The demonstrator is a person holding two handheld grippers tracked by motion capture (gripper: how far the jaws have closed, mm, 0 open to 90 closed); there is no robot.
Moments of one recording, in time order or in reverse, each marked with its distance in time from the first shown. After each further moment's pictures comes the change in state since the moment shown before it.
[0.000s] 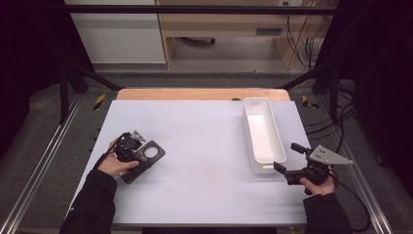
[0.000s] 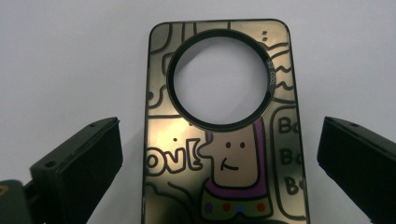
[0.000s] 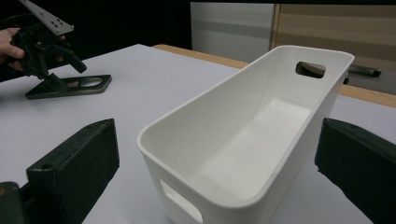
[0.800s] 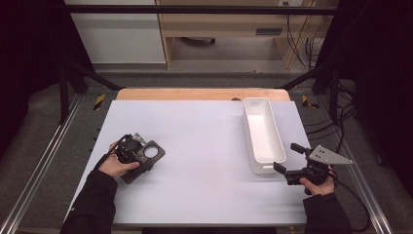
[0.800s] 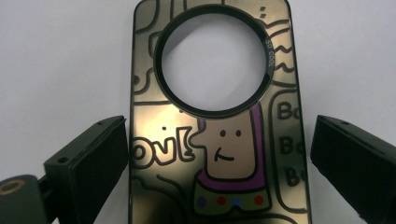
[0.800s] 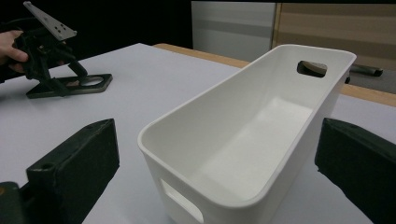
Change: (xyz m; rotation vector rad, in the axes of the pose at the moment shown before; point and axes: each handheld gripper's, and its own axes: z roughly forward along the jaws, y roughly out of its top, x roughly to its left) left arm -0.001 -0.003 0.007 0.047 -0.025 0.007; right arm 0.000 0.000 0.000 0.004 0.004 -0.001
